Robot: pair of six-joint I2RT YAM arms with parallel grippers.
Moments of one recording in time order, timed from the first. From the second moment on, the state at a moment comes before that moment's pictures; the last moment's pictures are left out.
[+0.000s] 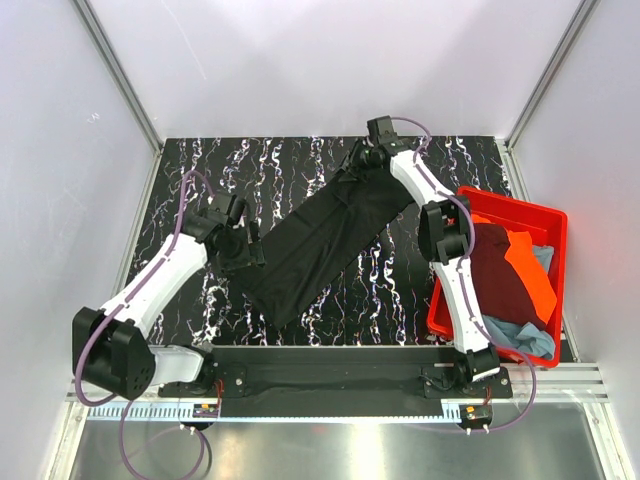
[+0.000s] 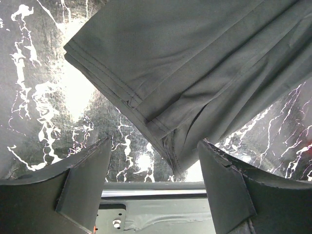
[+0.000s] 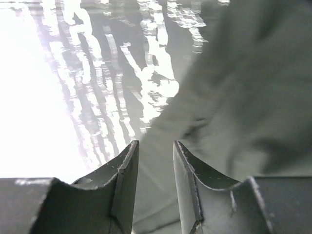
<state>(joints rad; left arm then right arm) -0.35 1.29 1.04 -0.92 -0.03 -0.54 0.31 2.59 2.38 -0.62 -0.41 0.80</state>
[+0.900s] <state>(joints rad) -0.53 1.83 1.32 -0.89 -0.13 -0.23 0.32 2.22 2.07 -0.99 -0.09 0.57</state>
